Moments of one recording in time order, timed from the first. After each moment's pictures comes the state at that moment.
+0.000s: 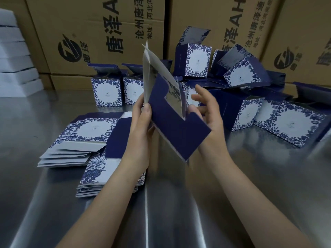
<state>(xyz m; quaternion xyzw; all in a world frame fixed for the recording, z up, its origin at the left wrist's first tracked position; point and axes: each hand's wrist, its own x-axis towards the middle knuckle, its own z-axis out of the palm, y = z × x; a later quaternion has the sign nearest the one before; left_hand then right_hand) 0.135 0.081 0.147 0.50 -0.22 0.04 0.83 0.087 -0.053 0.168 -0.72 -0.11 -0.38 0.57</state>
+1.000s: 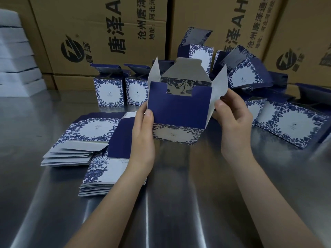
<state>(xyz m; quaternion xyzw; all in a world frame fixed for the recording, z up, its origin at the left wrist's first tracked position) 0.127 0.079 0.143 0.60 -0.16 0.12 0.77 0.084 -0.087 0.182 -0.63 -0.08 -0.40 0.66</state>
